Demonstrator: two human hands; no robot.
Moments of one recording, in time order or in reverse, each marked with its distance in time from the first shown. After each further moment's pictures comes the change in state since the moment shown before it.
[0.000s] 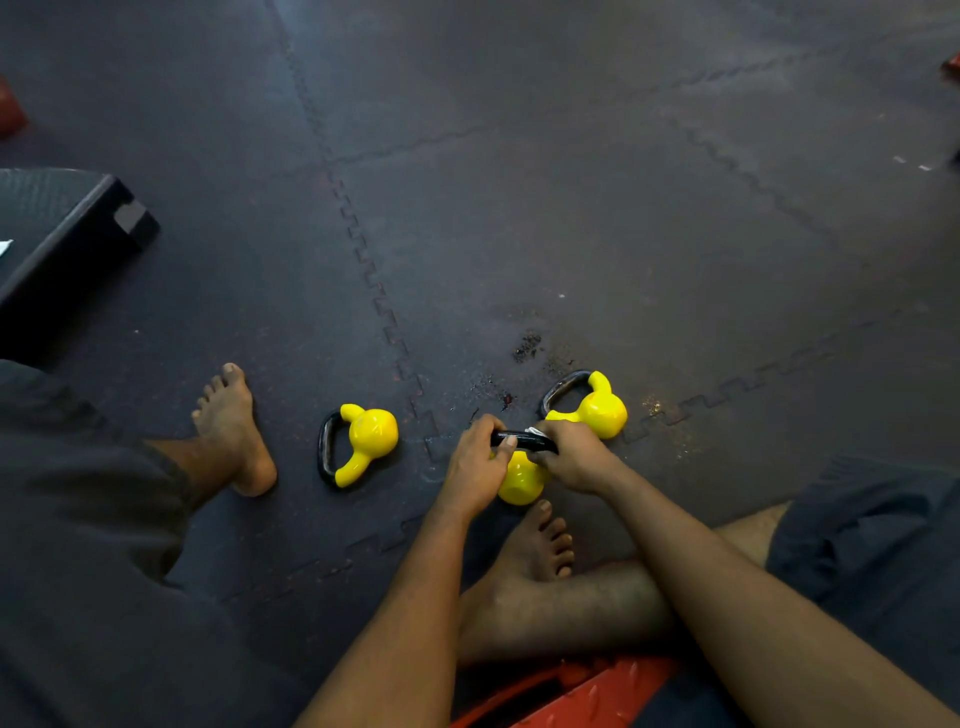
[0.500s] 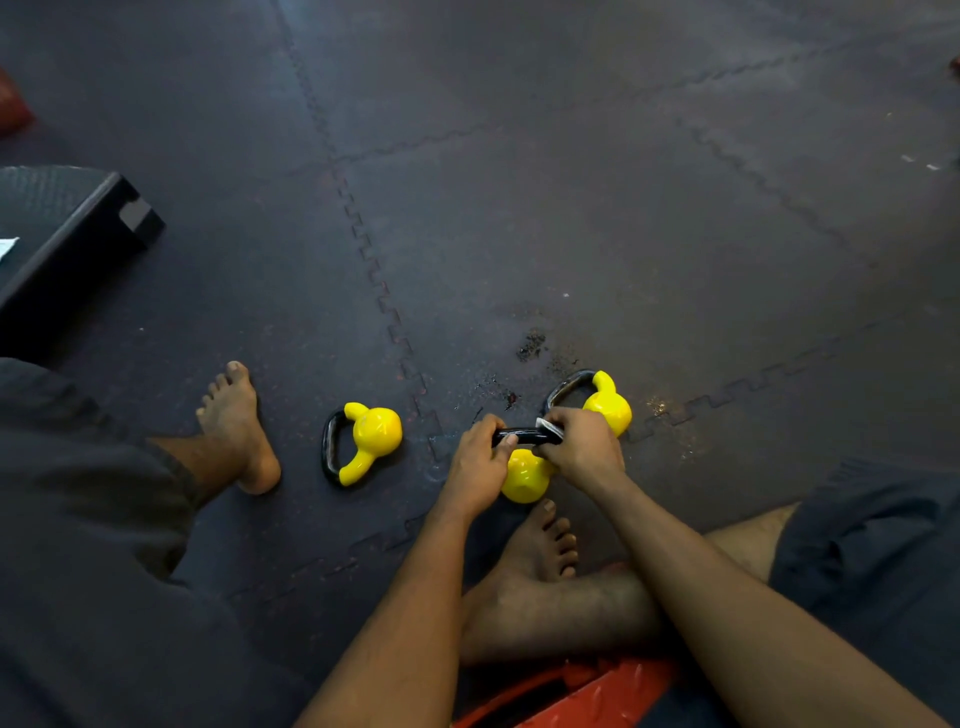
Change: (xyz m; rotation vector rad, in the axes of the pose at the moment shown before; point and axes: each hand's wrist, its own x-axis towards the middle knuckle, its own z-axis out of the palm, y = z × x) left_hand 0.001 -0.006 -0.001 0.016 -0.028 -0.010; right_hand -0.003 -0.006 0.001 -0.051 0.270 0.144
